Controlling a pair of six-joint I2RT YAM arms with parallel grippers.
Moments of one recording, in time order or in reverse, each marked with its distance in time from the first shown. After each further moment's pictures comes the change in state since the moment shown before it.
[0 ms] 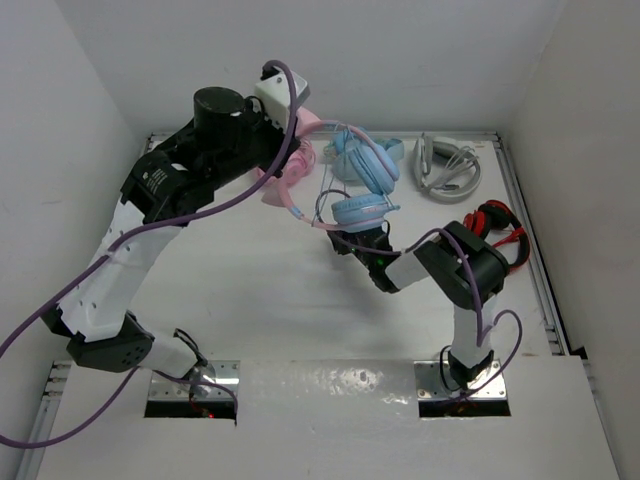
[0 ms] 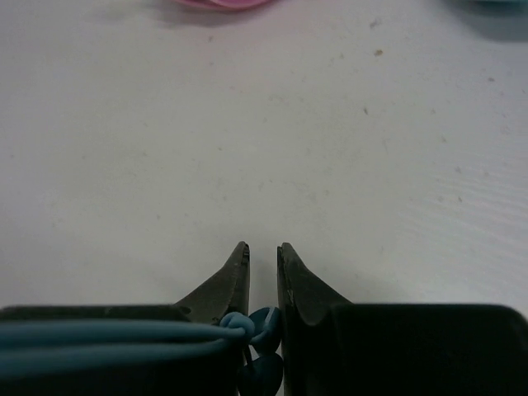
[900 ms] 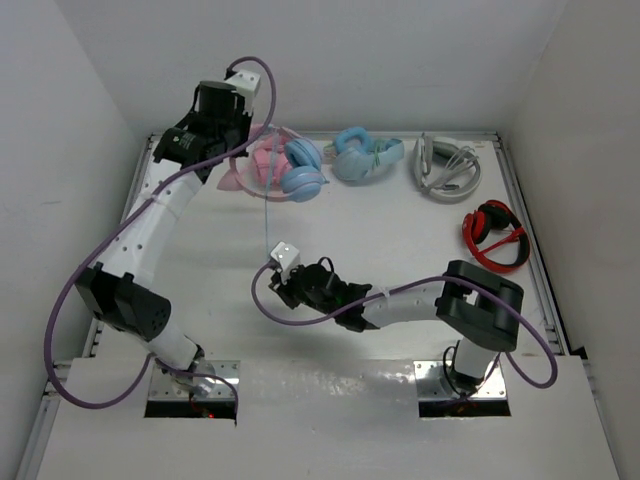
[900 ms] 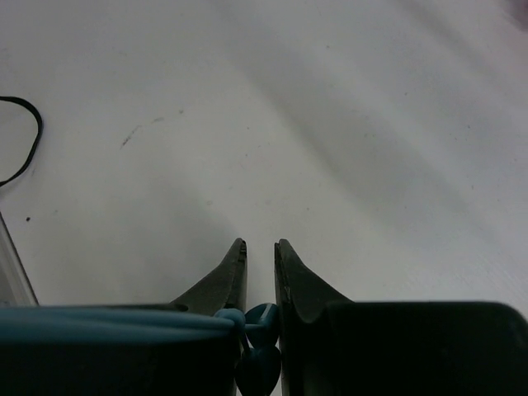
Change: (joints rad) left arm 0.404 0.161 -0.211 0.120 -0.152 -0.049; right arm 0.532 -0.218 0.090 -0.356 0.072 -0.237
